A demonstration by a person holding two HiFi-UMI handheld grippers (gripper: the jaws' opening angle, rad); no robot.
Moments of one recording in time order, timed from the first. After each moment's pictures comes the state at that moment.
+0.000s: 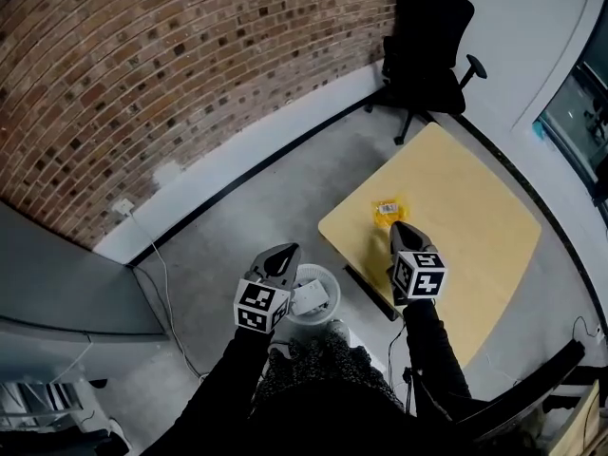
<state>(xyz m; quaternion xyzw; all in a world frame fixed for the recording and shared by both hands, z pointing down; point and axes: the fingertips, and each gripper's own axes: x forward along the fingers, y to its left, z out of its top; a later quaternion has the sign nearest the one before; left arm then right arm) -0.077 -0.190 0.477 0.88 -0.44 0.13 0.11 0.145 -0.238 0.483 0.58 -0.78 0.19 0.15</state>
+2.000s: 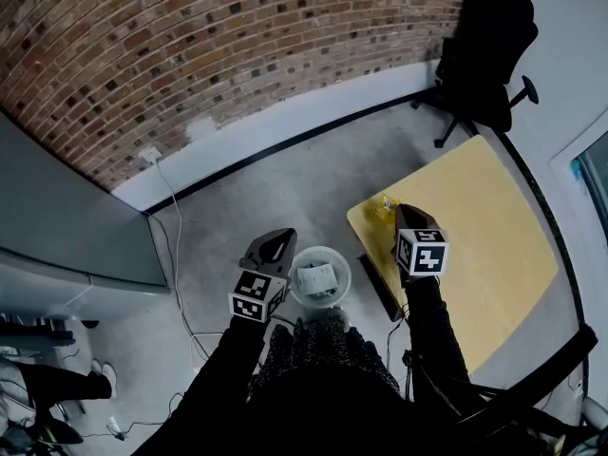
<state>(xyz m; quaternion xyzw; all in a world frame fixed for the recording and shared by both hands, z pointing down) -0.137 -0.181 0.476 0.83 -0.54 0.12 0.12 0.082 -0.293 0.501 0.49 -0.82 0.17 0.24</state>
